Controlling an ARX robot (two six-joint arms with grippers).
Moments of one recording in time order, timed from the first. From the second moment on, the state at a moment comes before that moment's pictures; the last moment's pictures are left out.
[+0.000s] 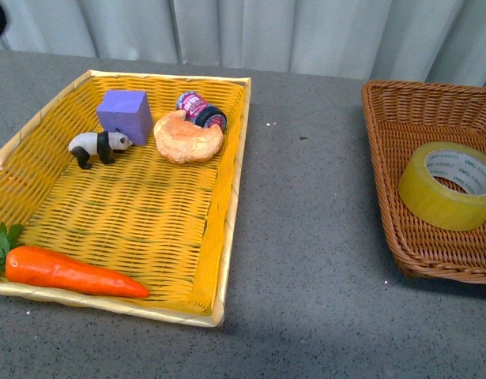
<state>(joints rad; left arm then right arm) -0.30 1.52 0.61 0.91 -0.29 -0.18 -0.14 1.67 0.64 0.93 -0.13 -0.03</state>
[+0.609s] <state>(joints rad) -0.12 1.11 0.18 0.92 -0.12 -0.01 -0.04 1.30 0.17 1.11 -0.01 -0.01</state>
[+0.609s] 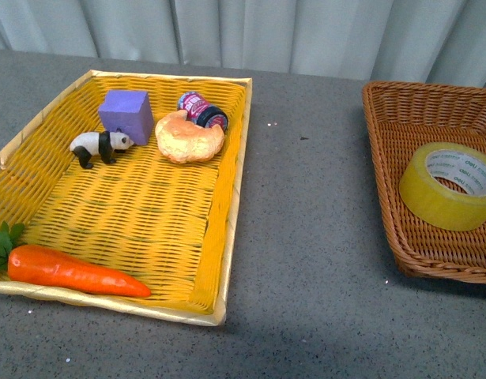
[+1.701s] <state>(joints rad) 0.00 0.41 0.02 0.42 0.00 -0.01 0.00 0.47 0.01 0.47 0.00 -0.01</state>
